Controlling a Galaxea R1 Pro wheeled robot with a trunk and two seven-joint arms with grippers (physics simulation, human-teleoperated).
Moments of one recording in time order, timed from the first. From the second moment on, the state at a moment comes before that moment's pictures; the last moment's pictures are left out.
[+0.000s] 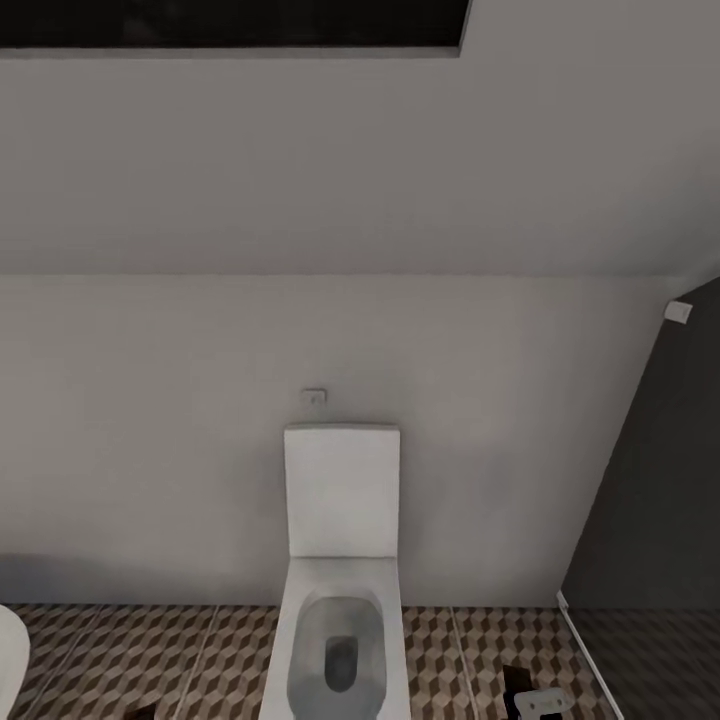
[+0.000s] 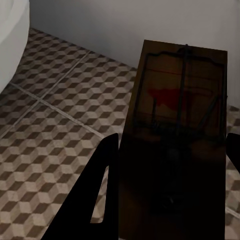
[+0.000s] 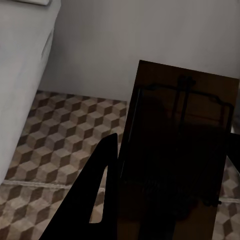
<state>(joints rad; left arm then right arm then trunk) -0.29 0.08 -0.58 -0.02 0.96 -0.71 0.25 -0.41 -0.05 0.11 0.07 0.02 -0.66 -0.07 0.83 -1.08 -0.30</state>
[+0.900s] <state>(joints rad) -0.29 0.09 -0.58 -0.02 0.96 -0.71 0.25 -0.41 -0.05 0.11 0.07 0.02 -0.66 -0.07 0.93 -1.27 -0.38</state>
